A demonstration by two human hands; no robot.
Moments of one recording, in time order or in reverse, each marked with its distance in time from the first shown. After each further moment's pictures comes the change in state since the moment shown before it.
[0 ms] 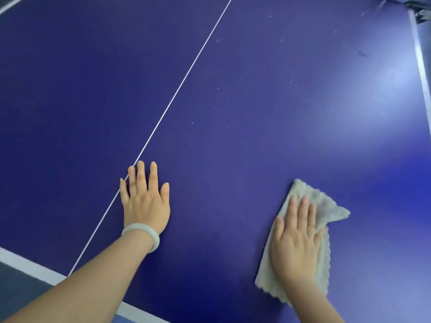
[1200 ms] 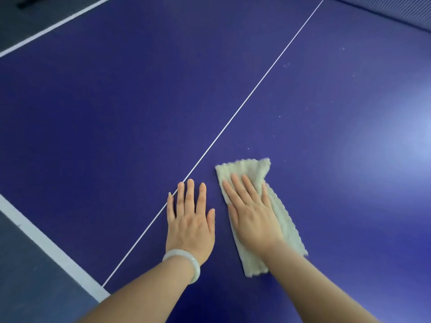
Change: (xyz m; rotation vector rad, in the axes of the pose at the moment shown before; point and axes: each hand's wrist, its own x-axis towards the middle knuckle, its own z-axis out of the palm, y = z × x) left_hand 0.002 0.000 -0.005 -0.012 -0.068 -0.005; right_hand 0.072 -0.178 0.048 -0.216 -0.162 -0.953
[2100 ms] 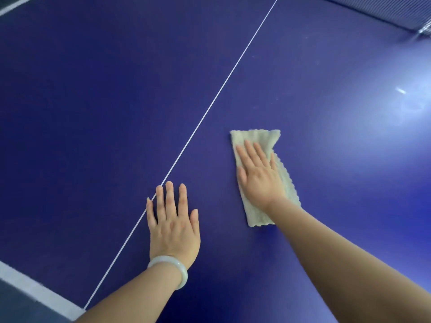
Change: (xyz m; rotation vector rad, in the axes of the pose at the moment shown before) left_hand 0.001 -0.002 0.003 -0.019 0.027 0.019; right_hand 0.042 0.071 -0.017 0.075 0.088 0.287
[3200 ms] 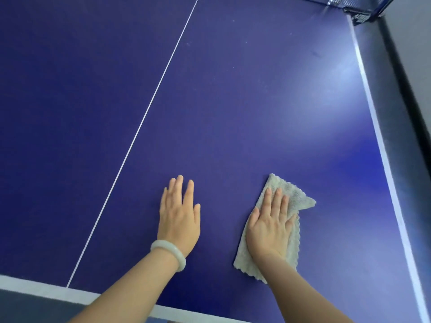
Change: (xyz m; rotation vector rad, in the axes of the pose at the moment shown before) left_hand -0.060 0.057 -0.010 -0.221 -0.078 0.362; right_hand -0.233 0.012 0.009 0.071 0.034 0.810
